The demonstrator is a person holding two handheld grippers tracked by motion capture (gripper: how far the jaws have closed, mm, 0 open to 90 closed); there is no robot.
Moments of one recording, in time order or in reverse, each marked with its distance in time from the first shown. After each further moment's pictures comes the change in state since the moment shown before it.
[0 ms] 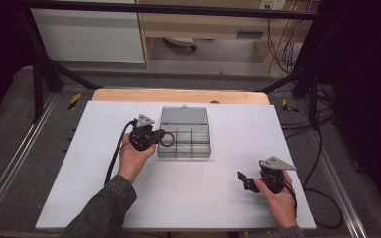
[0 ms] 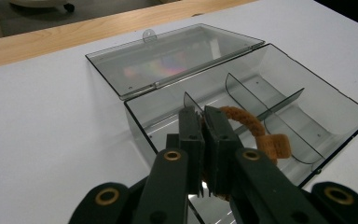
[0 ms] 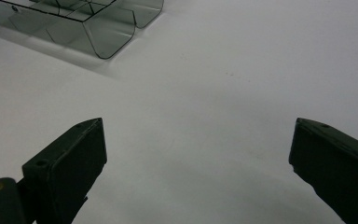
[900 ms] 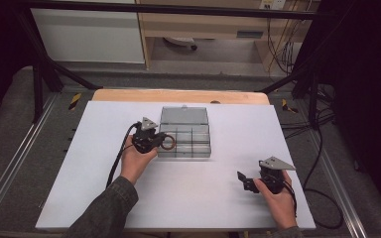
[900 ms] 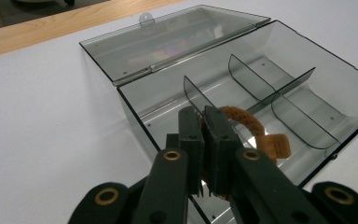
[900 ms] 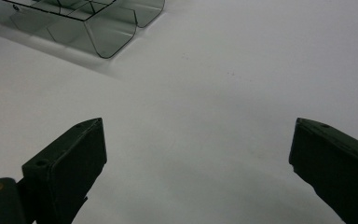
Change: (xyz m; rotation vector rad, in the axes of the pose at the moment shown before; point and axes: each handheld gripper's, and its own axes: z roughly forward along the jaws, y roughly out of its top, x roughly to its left) left arm -0.004 -0.007 0.009 0.043 0.020 0.048; right arm 0.000 0.000 0.000 0.001 0.001 -0.005
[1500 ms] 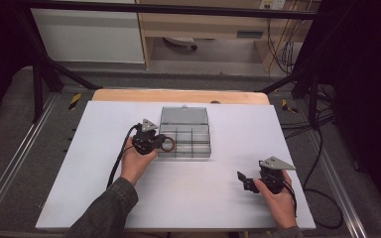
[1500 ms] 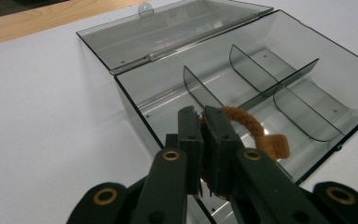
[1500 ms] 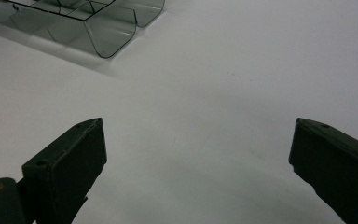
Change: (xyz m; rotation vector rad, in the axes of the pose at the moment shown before) left arm -0.001 -0.005 0.003 0.017 -0.006 -0.014; right arm 0.000 0.000 0.000 0.001 0.000 -0.001
